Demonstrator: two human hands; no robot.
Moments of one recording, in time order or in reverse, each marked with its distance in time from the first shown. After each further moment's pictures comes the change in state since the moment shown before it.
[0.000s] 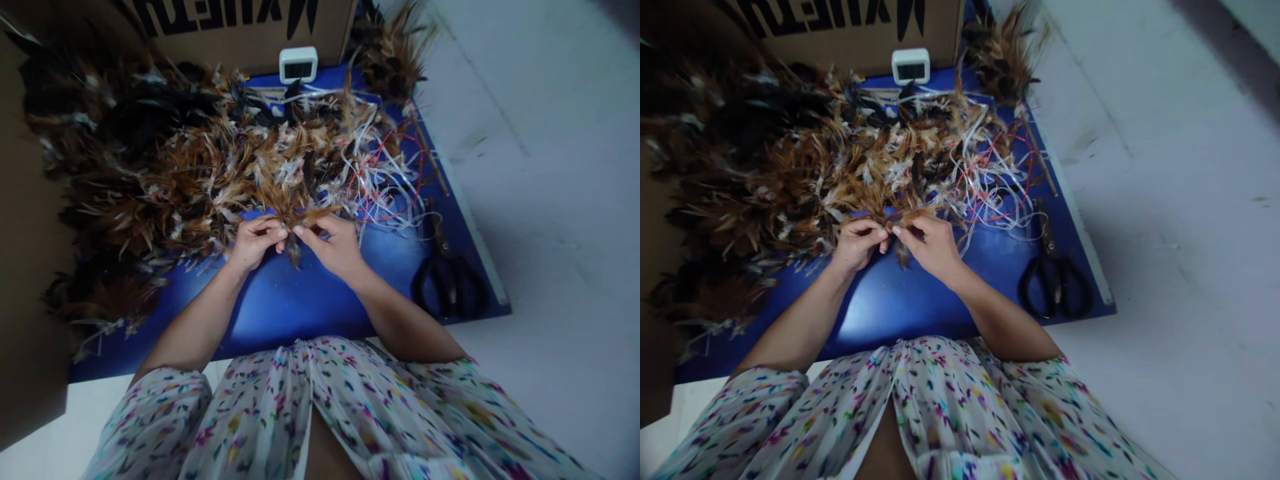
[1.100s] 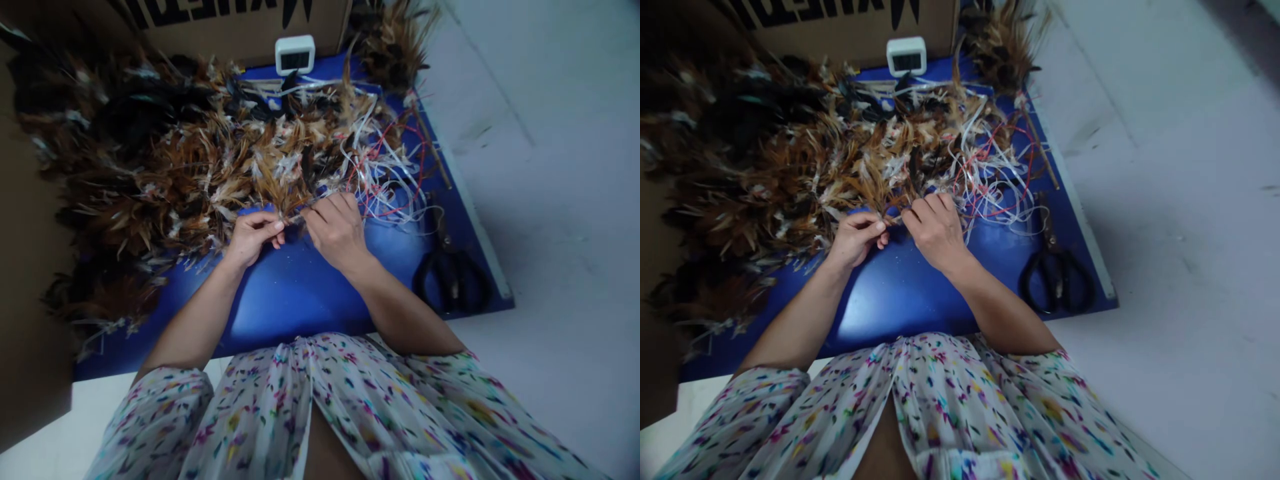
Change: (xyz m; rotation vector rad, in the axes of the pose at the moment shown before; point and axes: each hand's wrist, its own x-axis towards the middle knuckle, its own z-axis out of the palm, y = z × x) left_hand 0.005 0.013 0.006 -0.081 0.060 -0.193; right_hand 0.011 0.013 -0.011 -0.801 -0.024 -0.511
